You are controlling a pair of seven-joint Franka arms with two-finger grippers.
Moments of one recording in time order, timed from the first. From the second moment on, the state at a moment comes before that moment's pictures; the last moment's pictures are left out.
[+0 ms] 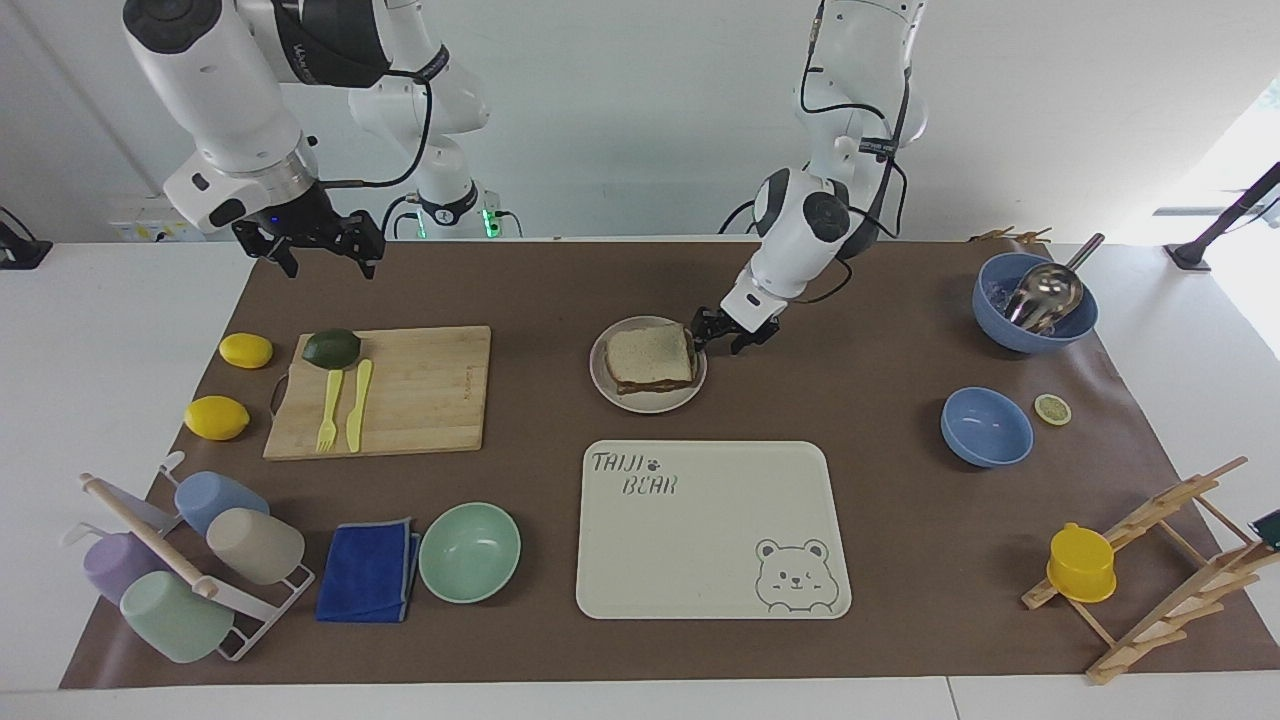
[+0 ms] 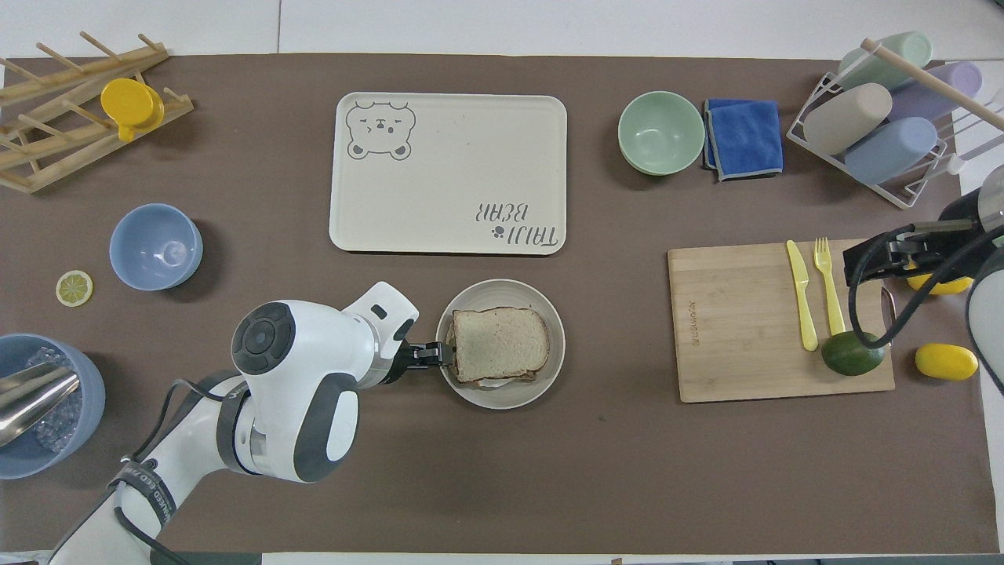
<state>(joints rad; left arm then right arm) -0.60 0.05 -0.01 -2.37 -0.50 2.45 -0.22 0.03 -0.03 -0.01 -1.66 -0.06 1.50 0.02</state>
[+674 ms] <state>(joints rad) -0.62 0.07 -0.01 -2.37 -0.54 2.49 -0.22 -0.01 -0.04 0.03 -1.65 -0.06 1.49 0.02</state>
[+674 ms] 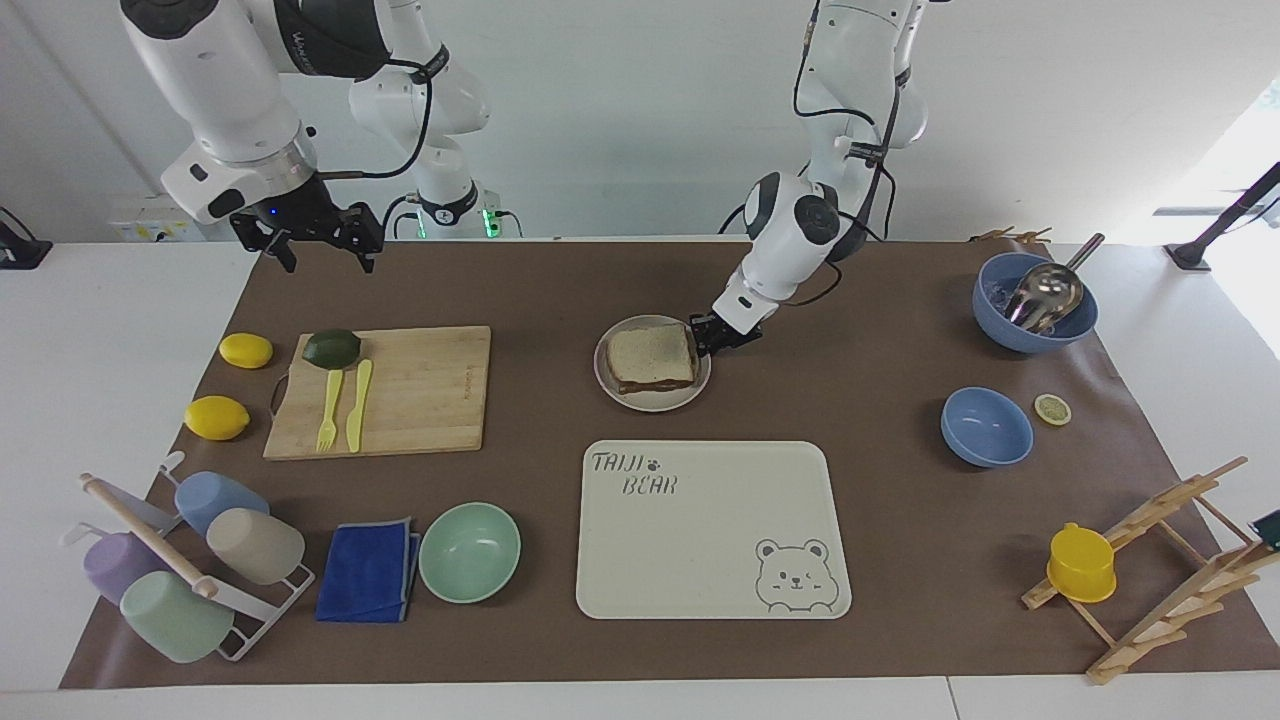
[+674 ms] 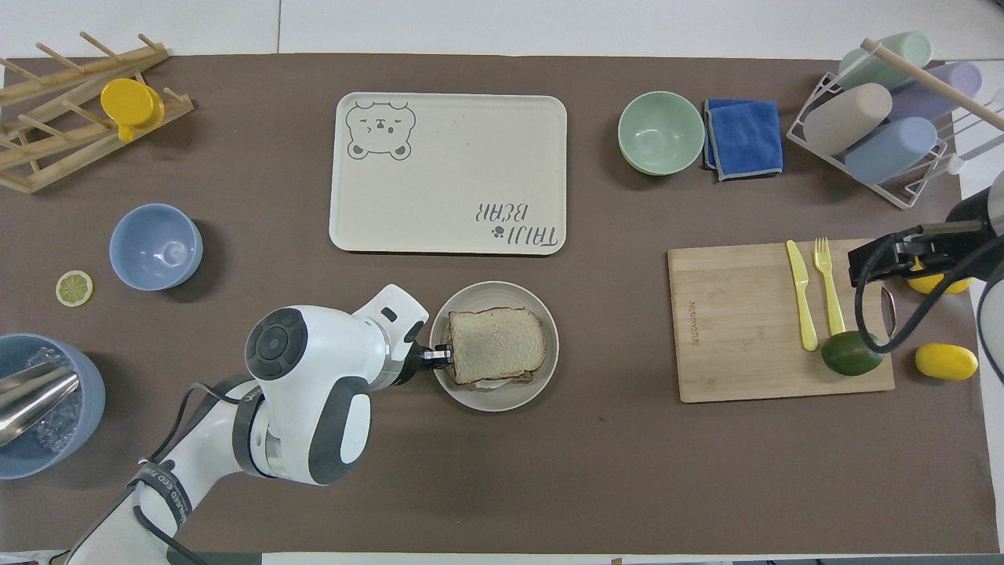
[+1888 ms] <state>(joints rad) -0.32 0.28 0.03 -1.78 -0.51 2.09 -0.21 -0.01 -0.04 -0.02 -1.65 -0.06 1.49 0.02</state>
